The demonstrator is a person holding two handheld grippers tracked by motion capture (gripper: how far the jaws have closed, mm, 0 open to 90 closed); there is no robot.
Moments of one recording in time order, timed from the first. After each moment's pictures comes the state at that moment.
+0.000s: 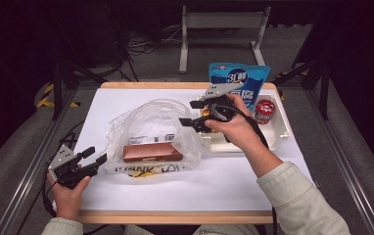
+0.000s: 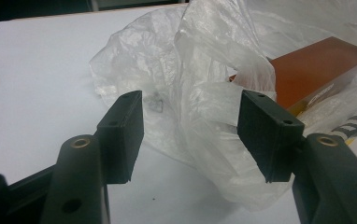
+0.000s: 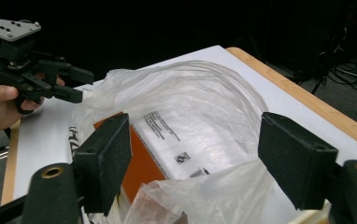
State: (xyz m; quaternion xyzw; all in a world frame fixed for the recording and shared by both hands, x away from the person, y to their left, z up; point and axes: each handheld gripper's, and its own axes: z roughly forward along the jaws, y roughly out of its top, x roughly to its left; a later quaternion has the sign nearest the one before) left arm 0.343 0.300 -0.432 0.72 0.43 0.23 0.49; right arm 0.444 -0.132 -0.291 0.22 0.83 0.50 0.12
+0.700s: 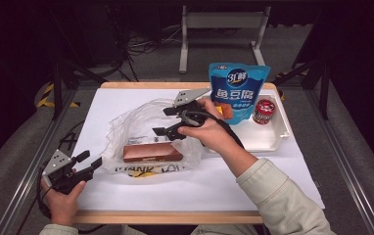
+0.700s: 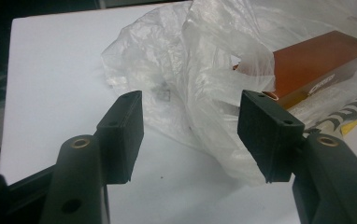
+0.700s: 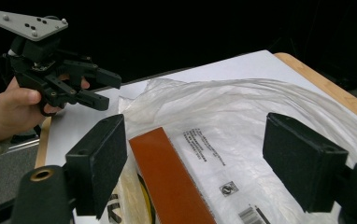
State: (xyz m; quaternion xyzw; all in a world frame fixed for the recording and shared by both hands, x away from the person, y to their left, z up) left arm 0.328 0.309 -0.433 0.72 0.44 0.24 0.49; right arm 0.441 -0.066 -0.304 0.17 0.84 0.50 0.08
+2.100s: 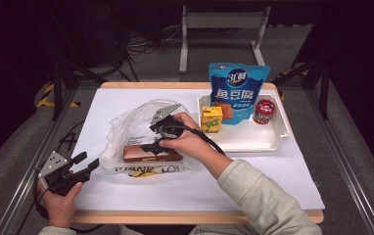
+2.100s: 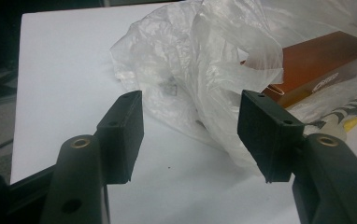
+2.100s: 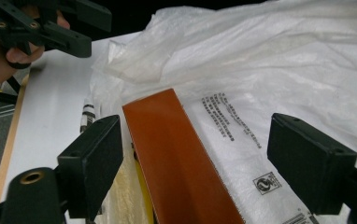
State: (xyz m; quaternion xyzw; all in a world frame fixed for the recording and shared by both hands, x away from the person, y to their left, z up) left arm 0.325 0.315 -0.434 0.71 0.45 0.24 0.49; right arm 0.454 -0.015 -0.370 0.15 0.88 0.44 0.05
